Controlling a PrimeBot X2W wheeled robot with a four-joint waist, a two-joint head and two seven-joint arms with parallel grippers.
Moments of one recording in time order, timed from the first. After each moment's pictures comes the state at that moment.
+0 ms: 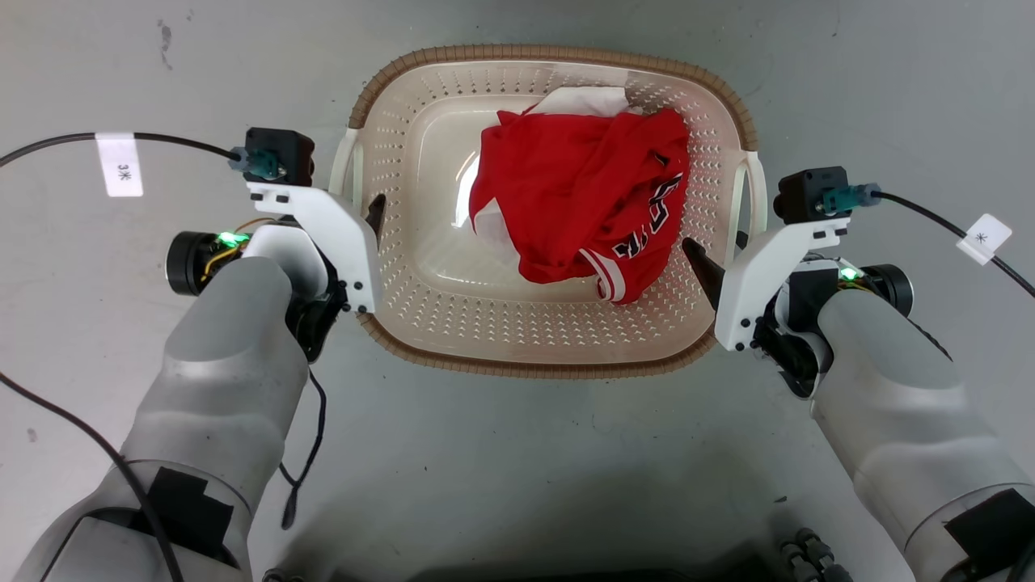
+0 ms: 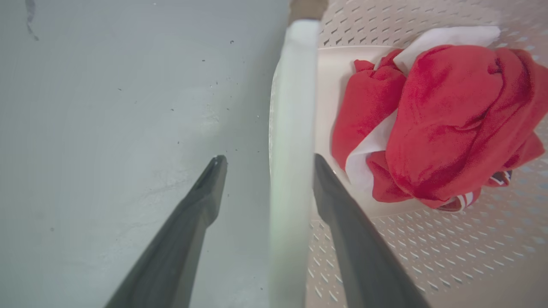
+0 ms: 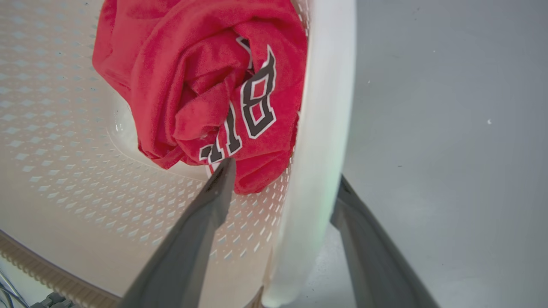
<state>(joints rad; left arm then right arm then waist) -1.01 0.18 -0.50 1.17 -0.58 -0.13 0.05 -0.91 -0.11 0.51 1.13 0.62 0.13 0.06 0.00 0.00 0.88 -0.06</state>
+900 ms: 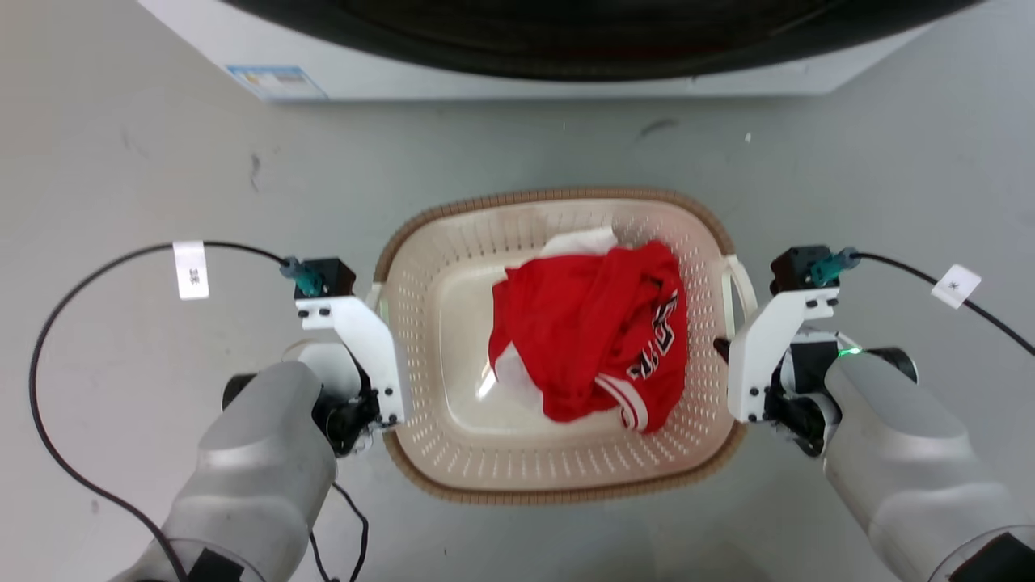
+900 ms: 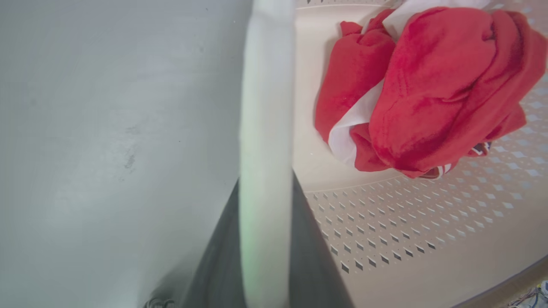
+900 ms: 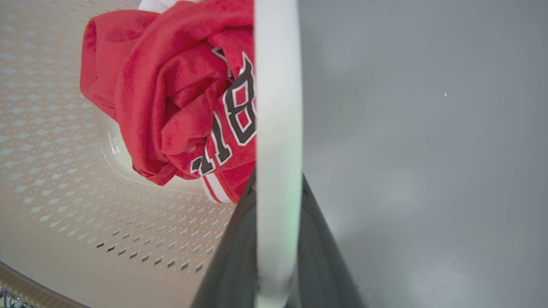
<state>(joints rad) -0.85 0.16 -0.66 1.16 -0.89 -0.12 0.29 -0.84 -0.16 0.72 1.14 0.83 0.12 0.20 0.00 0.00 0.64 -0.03</state>
